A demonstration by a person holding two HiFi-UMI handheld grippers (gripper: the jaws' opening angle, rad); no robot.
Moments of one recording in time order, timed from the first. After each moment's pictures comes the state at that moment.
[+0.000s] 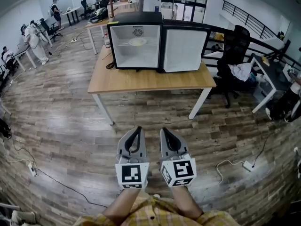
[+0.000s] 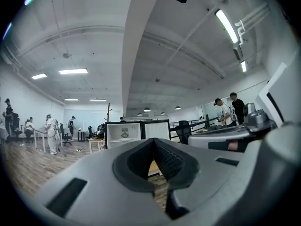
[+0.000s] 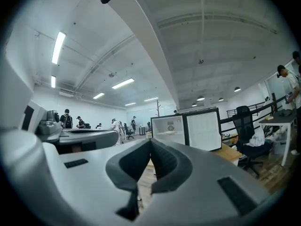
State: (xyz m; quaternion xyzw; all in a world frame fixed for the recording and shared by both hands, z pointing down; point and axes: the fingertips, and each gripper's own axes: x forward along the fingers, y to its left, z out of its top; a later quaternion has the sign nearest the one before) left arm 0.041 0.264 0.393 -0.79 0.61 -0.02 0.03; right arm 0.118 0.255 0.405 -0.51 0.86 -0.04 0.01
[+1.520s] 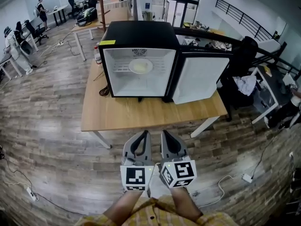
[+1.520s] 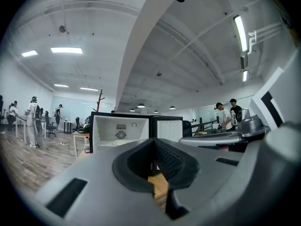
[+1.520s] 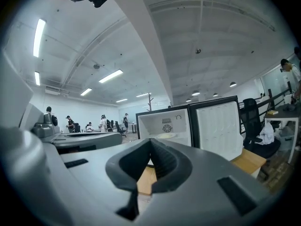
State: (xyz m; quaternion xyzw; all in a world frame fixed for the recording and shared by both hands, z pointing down) left arm -0.043 -0.066 0.403 -0.83 0.56 -0.01 -0.01; right arm 0.019 -0.073 0.414 -0.54 0.84 -0.07 -0.01
